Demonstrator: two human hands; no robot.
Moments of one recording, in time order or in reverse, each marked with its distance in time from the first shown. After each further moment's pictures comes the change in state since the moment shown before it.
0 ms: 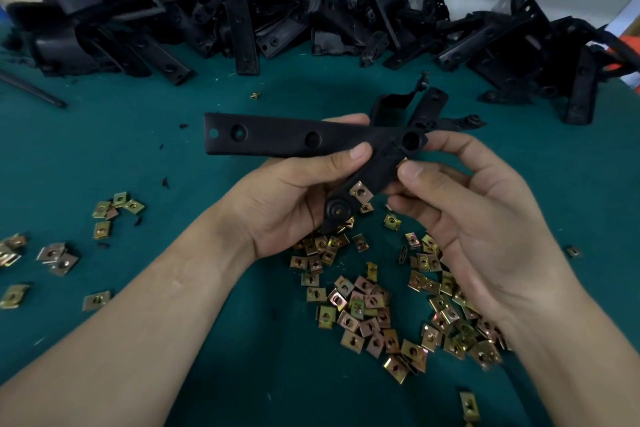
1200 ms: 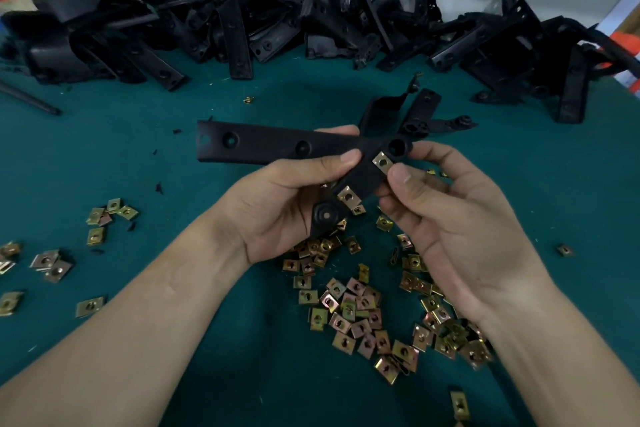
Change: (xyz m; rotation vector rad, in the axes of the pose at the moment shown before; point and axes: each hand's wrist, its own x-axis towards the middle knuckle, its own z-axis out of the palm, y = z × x) left_hand -0.001 0.001 0.006 -0.057 0.050 -0.057; right_hand 0.001 0.010 -0.006 0.102 0.010 0.068
